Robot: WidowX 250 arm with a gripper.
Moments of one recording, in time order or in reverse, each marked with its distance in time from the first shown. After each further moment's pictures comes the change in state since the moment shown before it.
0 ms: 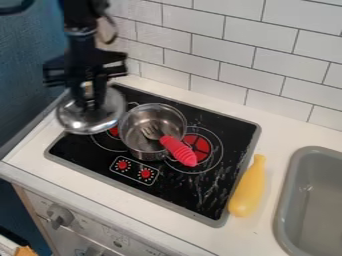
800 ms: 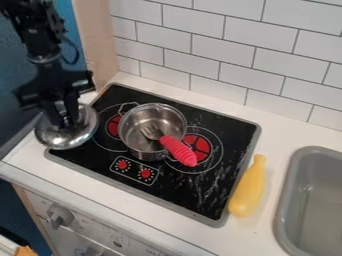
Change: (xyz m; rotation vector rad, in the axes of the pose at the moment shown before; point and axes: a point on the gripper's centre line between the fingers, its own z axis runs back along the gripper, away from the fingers) arm 0.020 0.026 -0.049 -0.041 0.030 0.077
